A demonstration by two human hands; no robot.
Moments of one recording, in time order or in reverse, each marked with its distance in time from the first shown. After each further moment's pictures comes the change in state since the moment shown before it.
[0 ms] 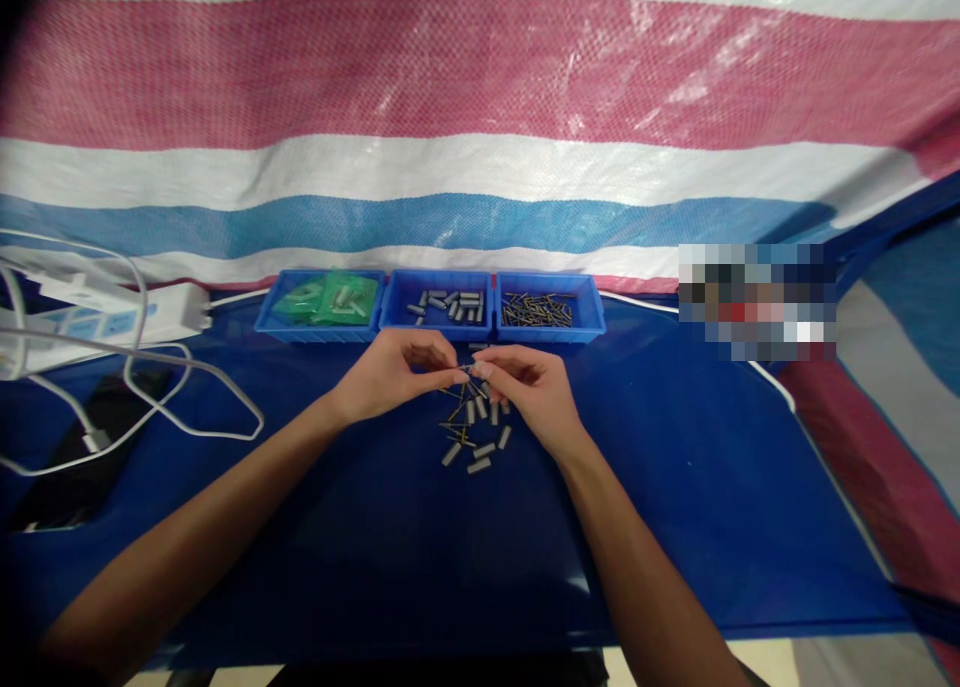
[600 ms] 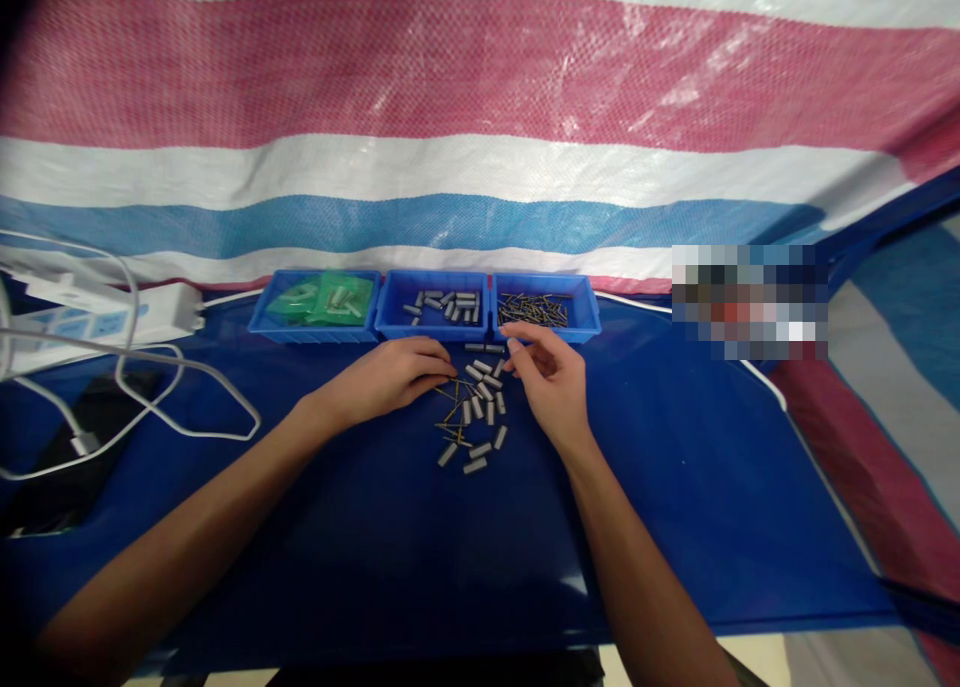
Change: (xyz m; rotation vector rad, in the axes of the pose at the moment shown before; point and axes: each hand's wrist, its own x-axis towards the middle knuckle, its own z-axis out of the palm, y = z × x) left_hand 0.002 -0.018 -0.016 0.804 -0.254 0.291; right_hand 0.007 -0.002 -0.010 -0.176 0.252 -0.203
